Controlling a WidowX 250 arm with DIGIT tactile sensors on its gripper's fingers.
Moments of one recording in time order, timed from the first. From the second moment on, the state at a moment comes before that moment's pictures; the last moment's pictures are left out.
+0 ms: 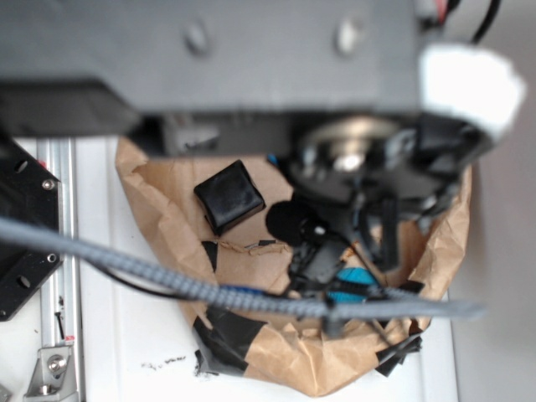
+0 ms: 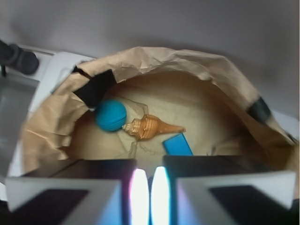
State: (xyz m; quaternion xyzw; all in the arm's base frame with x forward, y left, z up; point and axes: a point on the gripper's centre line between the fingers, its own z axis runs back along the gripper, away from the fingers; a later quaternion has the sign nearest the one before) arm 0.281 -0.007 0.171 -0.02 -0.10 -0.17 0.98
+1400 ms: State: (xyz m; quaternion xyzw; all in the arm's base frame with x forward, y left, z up) arm 0.304 -0.080 0.034 -0.03 -0.12 -0.50 0.86
